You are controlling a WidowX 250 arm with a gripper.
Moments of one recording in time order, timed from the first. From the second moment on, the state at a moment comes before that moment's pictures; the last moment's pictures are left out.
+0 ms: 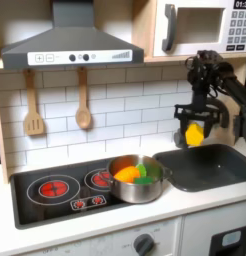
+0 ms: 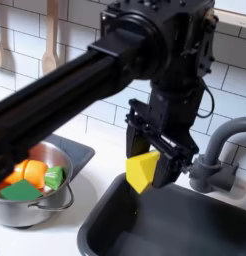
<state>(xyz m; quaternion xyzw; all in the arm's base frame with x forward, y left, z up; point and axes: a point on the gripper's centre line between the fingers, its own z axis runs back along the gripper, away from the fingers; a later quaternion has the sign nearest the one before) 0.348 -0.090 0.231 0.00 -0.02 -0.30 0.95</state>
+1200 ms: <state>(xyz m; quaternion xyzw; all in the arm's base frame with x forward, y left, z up) 0.359 -0.088 0.233 0.03 0.00 -0.33 0.94</state>
